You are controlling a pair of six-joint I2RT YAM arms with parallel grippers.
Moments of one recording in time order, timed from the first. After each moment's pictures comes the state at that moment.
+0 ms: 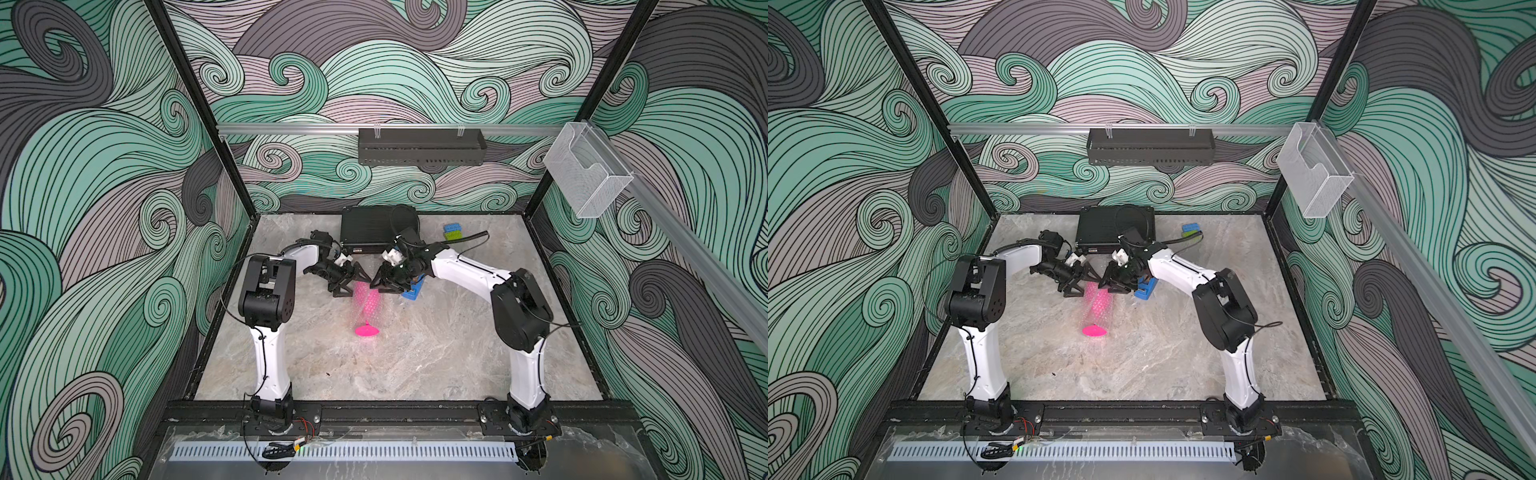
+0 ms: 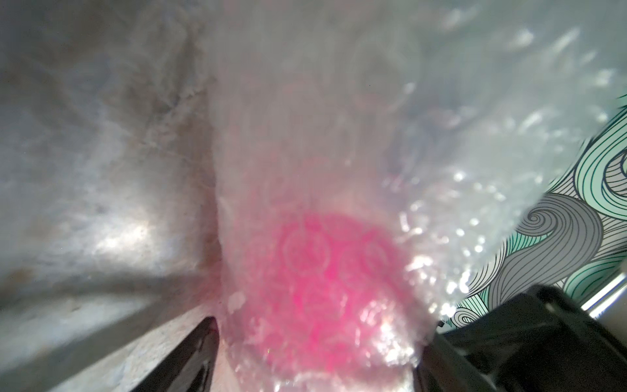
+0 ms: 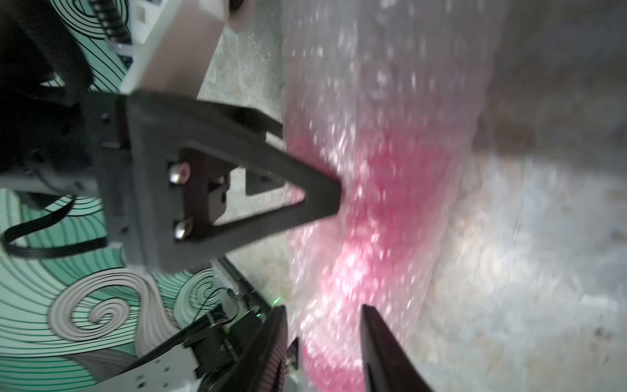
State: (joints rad) left arm -0.15 2.08 1.42 -0.84 0.82 -0.31; right arm 0.66 1.96 1.52 -0.60 -0.61 0.74
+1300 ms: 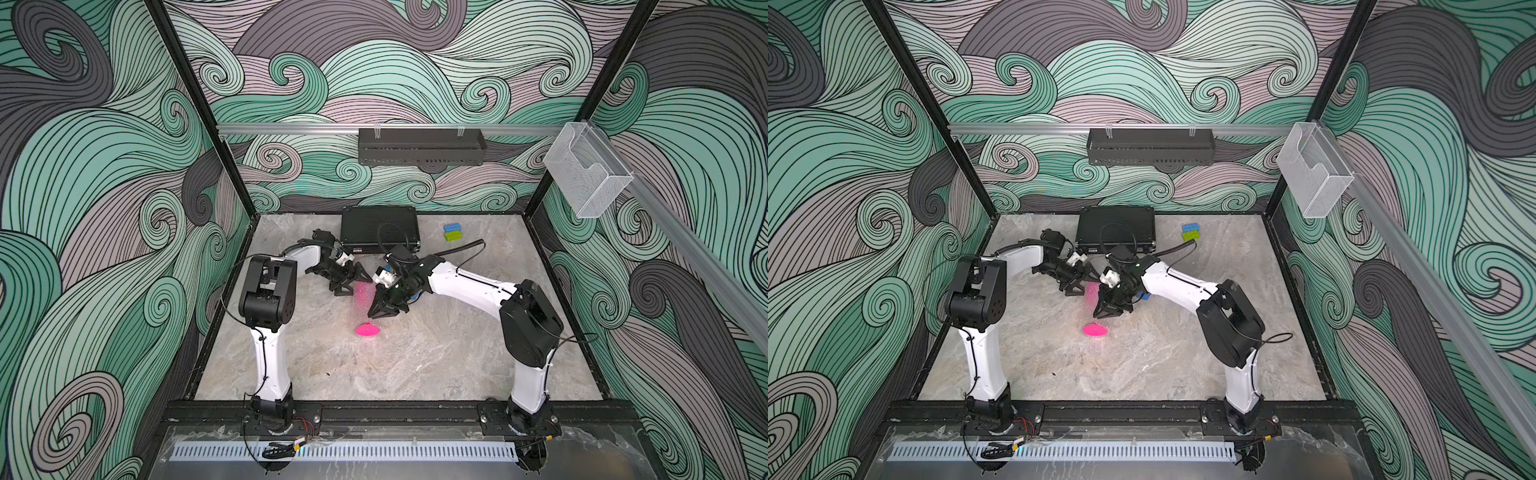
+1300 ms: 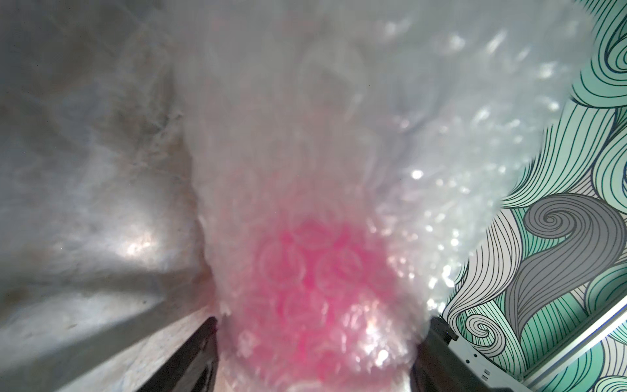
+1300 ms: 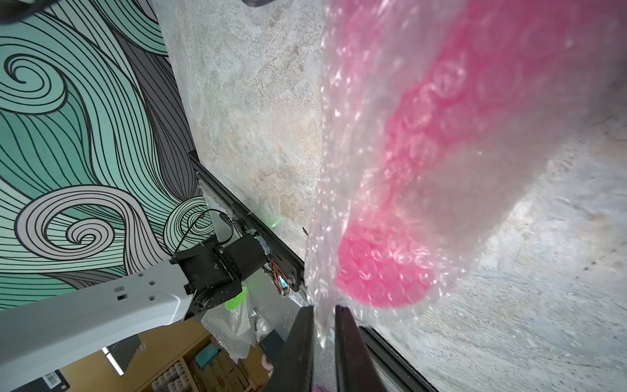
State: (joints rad) left arm -0.17 2.07 1.41 -0.81 0.79 -0.30; right arm 0.77 1.90 1.44 -0.69 -0.69 0.71
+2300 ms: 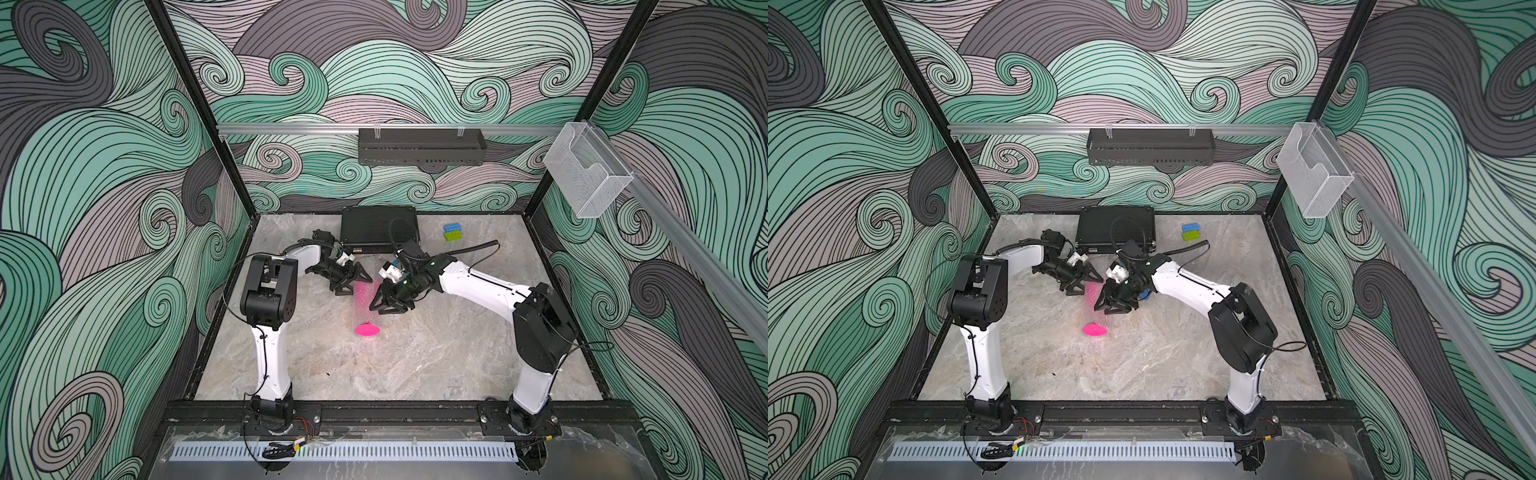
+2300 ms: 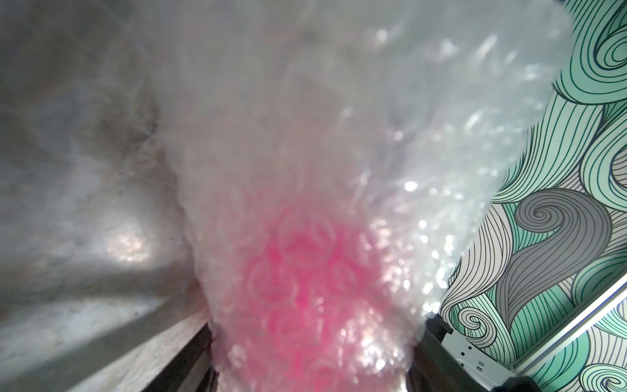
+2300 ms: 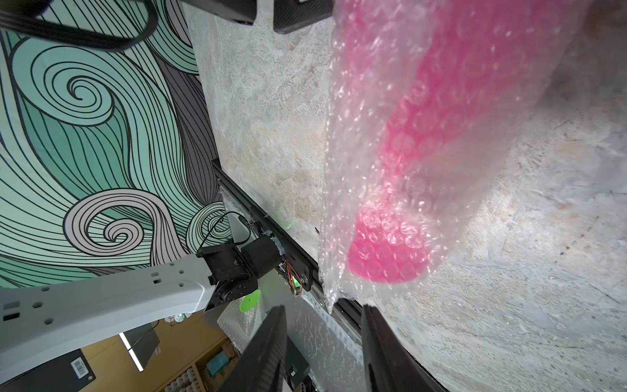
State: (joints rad) left arm -0.17 2.10 1.43 -0.82 0.82 -0.28; right arm 0.74 1.84 1.39 -0.63 -0.72 0.74
